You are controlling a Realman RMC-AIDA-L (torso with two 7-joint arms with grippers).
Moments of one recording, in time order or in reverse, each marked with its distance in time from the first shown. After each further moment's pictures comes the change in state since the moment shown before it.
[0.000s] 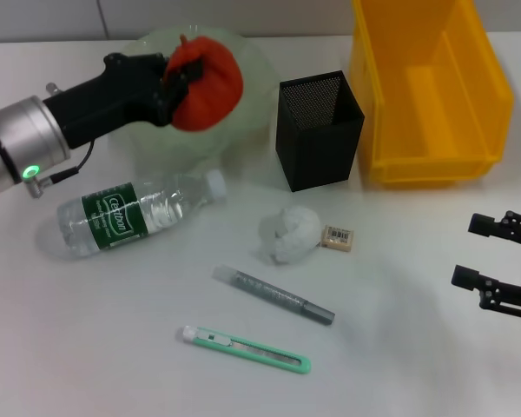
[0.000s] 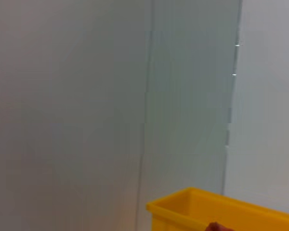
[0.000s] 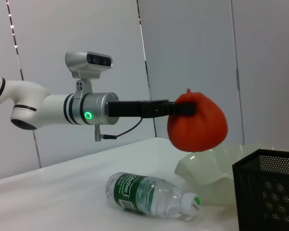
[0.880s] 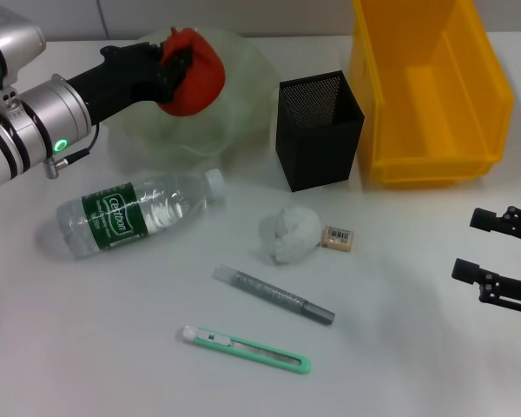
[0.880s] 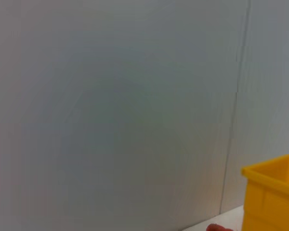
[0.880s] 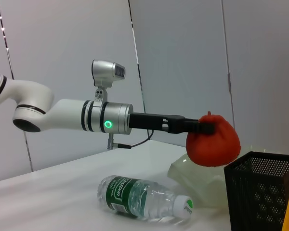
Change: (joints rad) left arm -0.090 -0.009 0.001 -0.096 -0.072 -0.331 0.054; right arm 0.002 0.006 0.017 0.000 0.000 0.009 0.001
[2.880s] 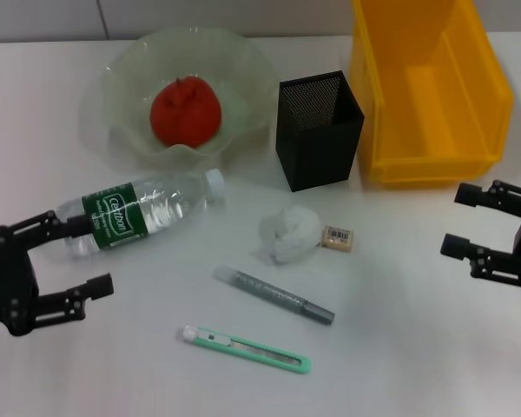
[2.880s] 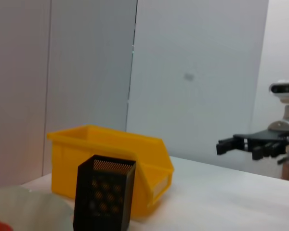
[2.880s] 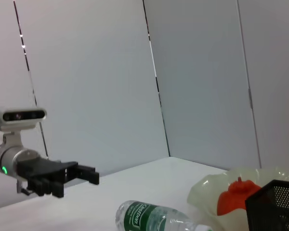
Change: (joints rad) left arm 0.460 0.188 0.212 0.168 0.098 0.803 0.028; right arm 0.076 -0.012 0.001 -0.004 0.001 -0.046 0.086
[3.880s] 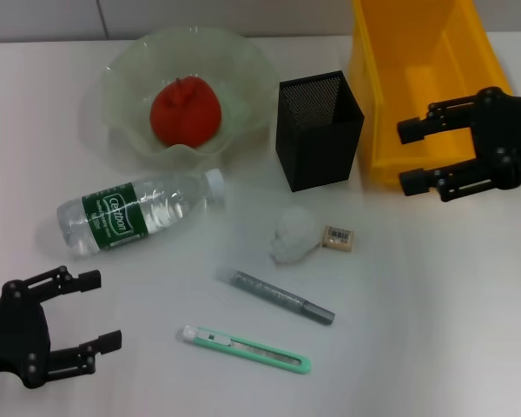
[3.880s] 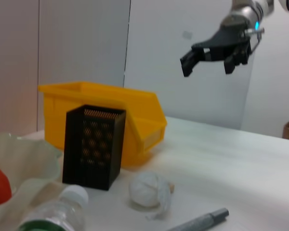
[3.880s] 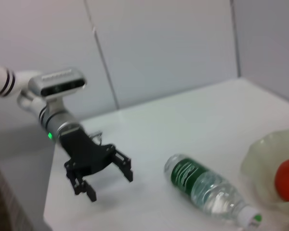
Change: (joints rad) left arm 0.037 -0.010 0.011 -0.077 0.077 -0.068 0.127; right arm 0.321 -0.061 -0.311 -0.400 -0.075 -0.055 0.612
